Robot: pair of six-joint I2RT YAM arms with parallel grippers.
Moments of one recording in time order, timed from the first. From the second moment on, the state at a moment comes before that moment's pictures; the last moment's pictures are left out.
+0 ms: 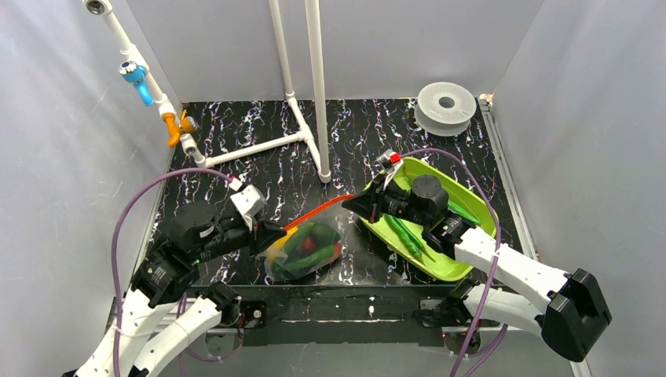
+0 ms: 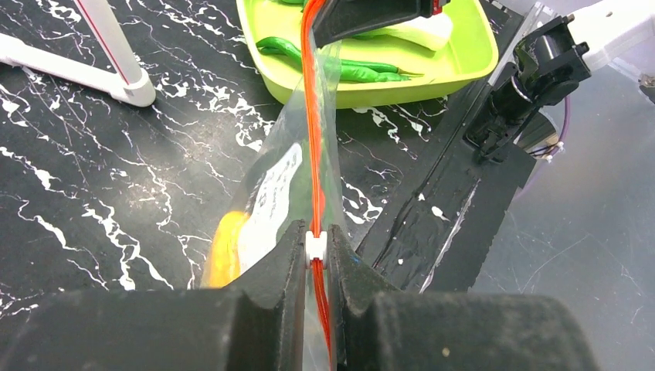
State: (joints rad) left arm -0.61 0.52 0.91 -0.74 0.39 -0.04; right arm 0.76 1.03 0.64 0.28 -0.39 0.48
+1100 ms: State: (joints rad) left arm -0.61 0.33 0.94 -0.93 0.25 -0.18; right arm 0.69 1.03 0.59 0.26 -0.42 0.52
